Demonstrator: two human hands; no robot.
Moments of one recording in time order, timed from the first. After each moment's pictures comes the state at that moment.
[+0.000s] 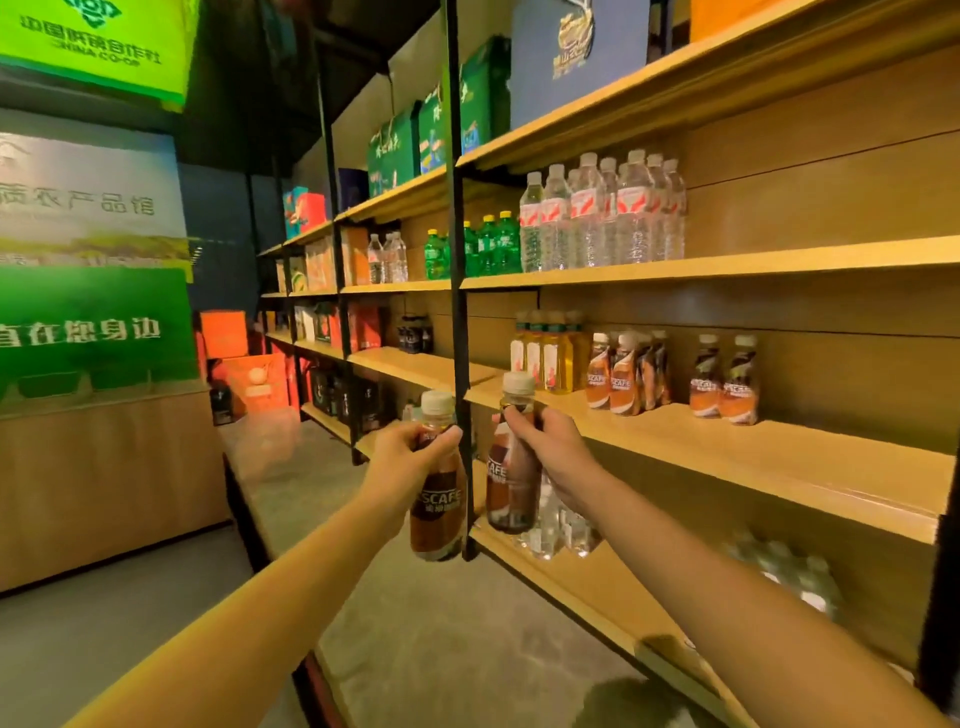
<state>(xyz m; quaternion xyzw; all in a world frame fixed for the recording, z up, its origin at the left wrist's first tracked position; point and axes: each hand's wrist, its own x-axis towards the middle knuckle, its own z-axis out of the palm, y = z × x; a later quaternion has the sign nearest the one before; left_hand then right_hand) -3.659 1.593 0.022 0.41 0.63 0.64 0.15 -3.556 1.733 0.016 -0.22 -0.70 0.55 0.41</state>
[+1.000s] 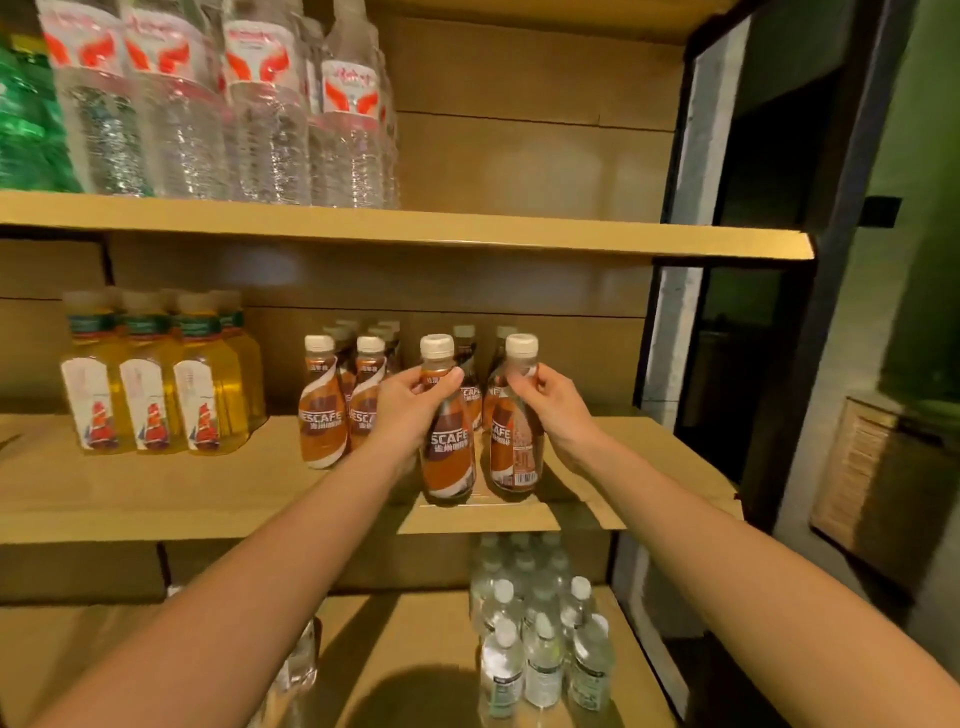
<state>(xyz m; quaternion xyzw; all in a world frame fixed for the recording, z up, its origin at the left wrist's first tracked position) -3.645 2.040 0.043 0.60 0.36 0.52 0.49 -3.484 2.018 0.032 -0.54 -0.55 0.27 0.58</state>
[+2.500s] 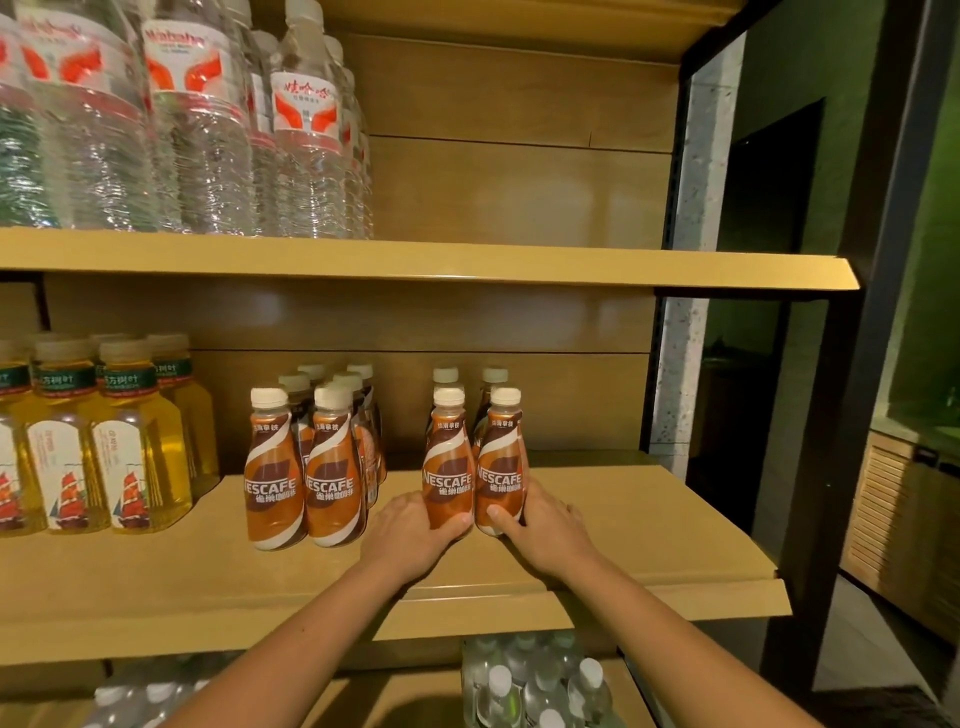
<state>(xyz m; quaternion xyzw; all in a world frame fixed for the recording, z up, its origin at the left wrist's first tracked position) -3.607 2.153 -0.056 0.83 0.47 0.27 0.16 -3.437 2.090 -0.052 -0.72 -0.61 0.06 0.31</state>
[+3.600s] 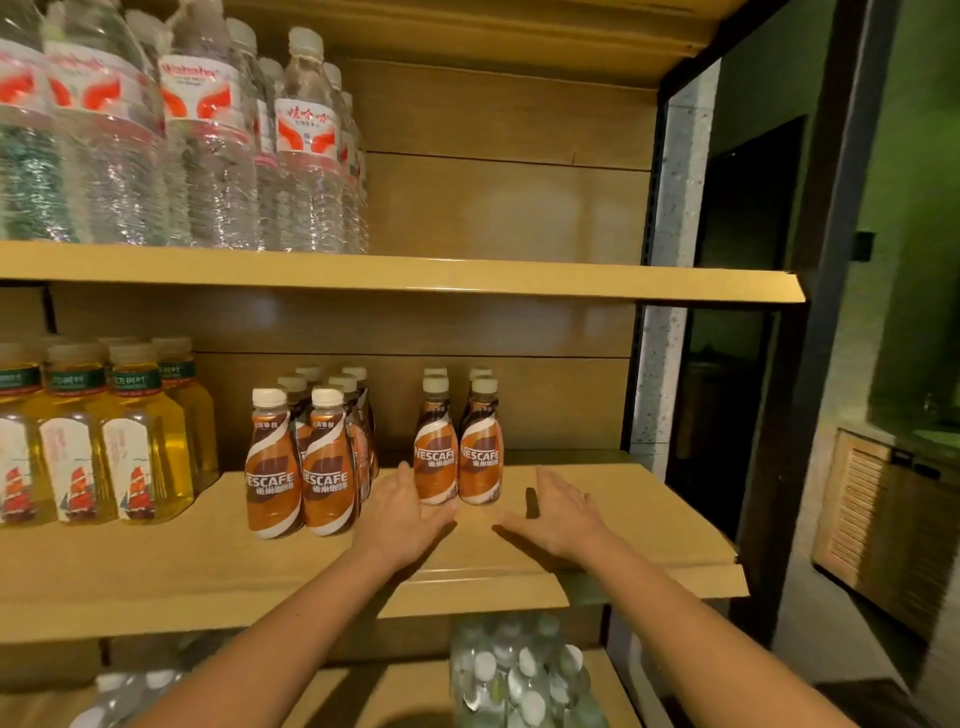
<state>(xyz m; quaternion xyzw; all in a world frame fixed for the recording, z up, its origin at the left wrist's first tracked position) -3.609 2.118 -0.029 0.81 0.50 0.27 0.12 -3.427 2.050 -0.017 -0.80 -0.58 0.04 0.19</state>
